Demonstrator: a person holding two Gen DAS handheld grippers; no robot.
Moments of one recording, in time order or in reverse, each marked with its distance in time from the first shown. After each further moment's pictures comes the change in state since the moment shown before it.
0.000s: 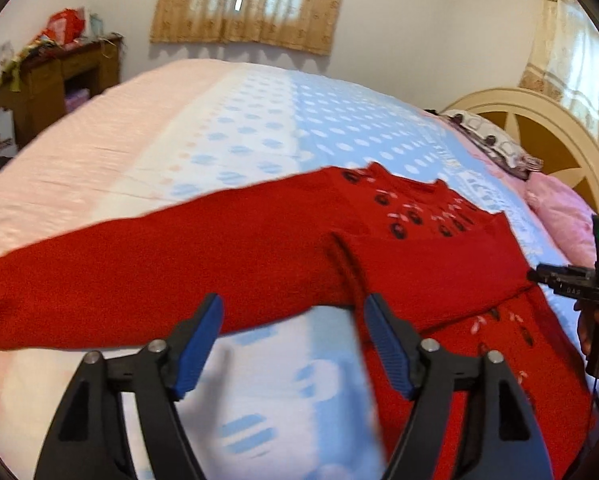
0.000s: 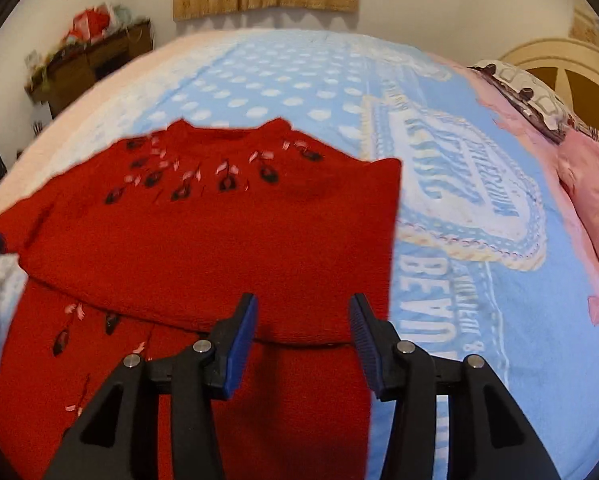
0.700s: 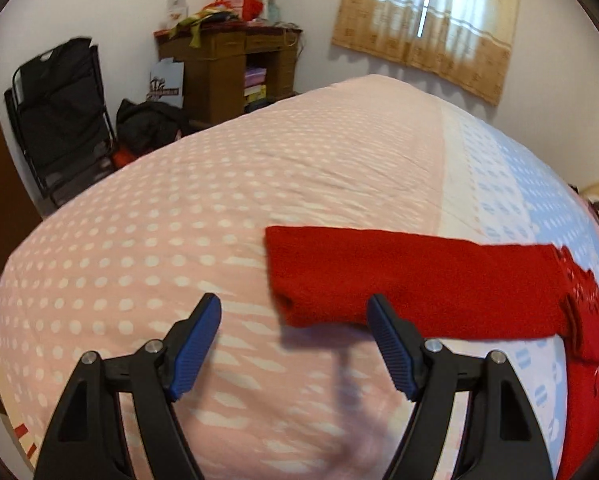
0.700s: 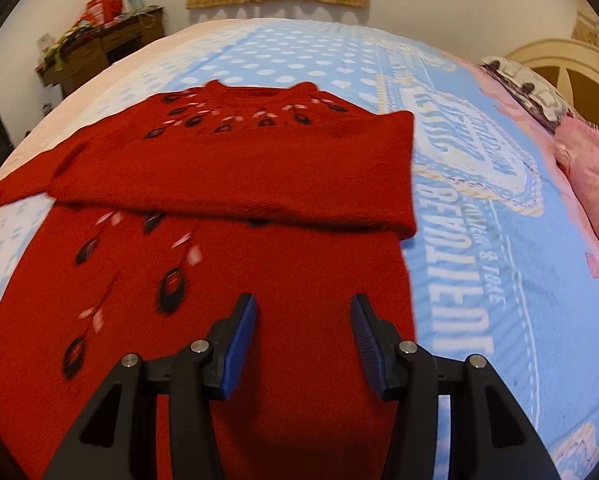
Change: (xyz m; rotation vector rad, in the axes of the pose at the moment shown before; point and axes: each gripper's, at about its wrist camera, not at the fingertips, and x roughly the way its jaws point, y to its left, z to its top) left arm -0.069 0.219 -0.029 -0.343 -0.046 0.430; right arm -0.034 0.024 -0.069 -0.040 -0.006 0.016
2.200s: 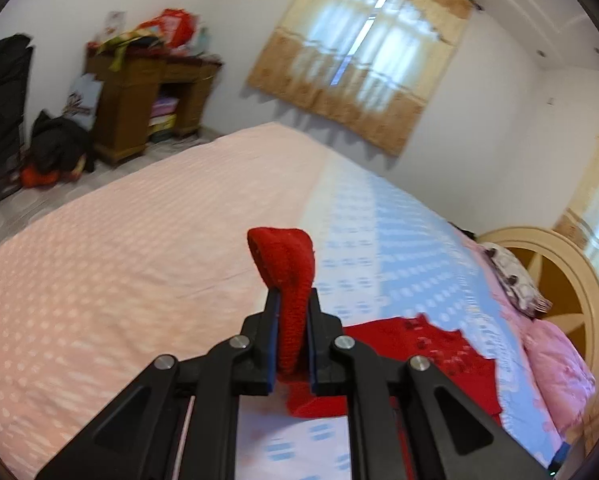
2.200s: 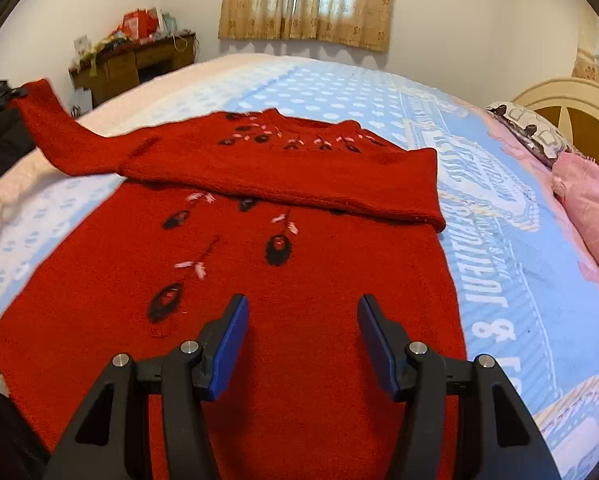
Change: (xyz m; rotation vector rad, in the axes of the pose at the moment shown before) left arm -0.087 -0.091 0.074 -0.035 -0.122 -0.425; right arm -0.047 0.052 -0.047 -0.053 -0.172 0.019
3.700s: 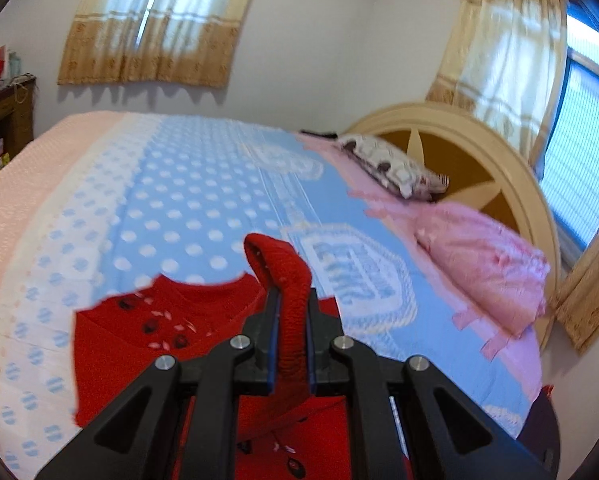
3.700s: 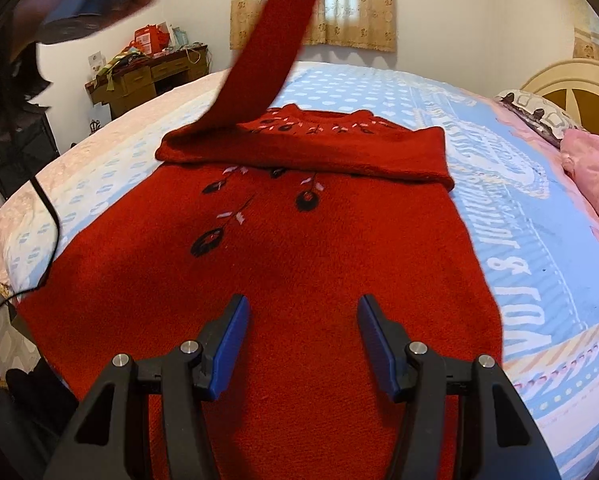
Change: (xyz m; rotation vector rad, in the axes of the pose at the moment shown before) left arm 0.094 -0.347 -0.101 0.402 0.228 -0.350; right arm -0.018 0.003 -0.044 0.035 -0.024 0.087
